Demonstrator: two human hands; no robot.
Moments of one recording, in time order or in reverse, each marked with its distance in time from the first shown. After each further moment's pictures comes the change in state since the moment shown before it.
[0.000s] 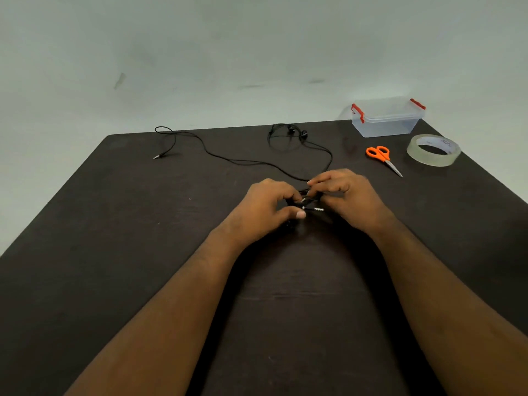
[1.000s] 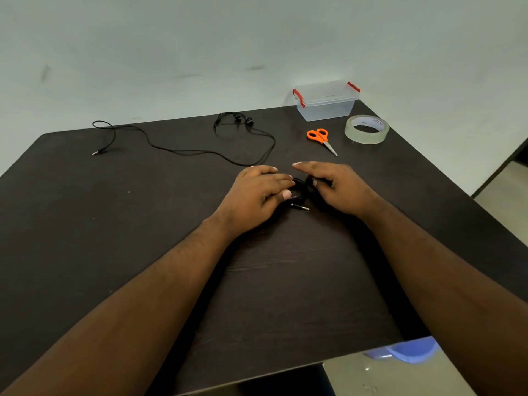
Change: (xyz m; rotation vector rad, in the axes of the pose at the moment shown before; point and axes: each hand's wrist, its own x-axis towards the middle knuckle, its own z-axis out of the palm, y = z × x) left_hand 0.032 0.032 0.081 0.251 0.022 0.265; right_hand -0.063 0.059 -0.062 -0.053 -0.091 0.070
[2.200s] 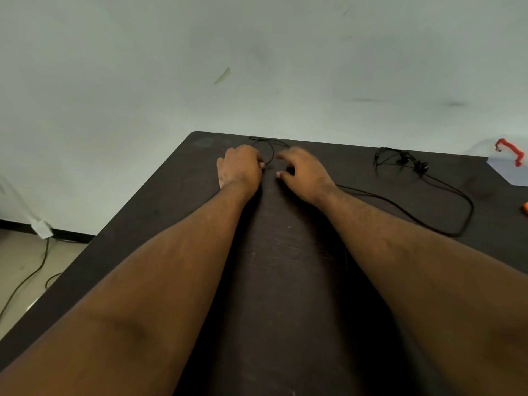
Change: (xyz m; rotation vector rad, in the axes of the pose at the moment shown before) left_hand -0.078 -0.277 -0.156 0.346 0.209 -0.987; right_hand 0.301 -0.149 0.250 -0.030 -0.084 -0.052
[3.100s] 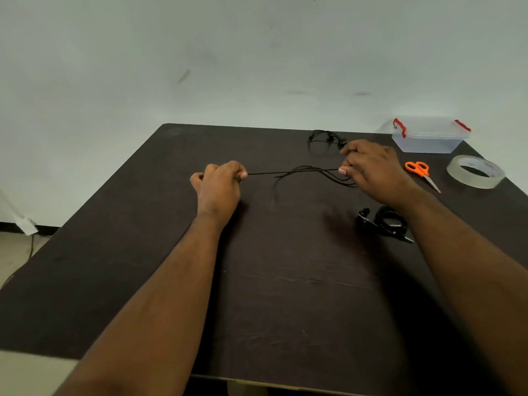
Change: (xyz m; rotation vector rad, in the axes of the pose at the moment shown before) left_hand -0.169 0.055 -0.035 -0.198 0.162 0.158; right_hand -0.202 0.069 -0.189 -0.424 0.079 -0.117
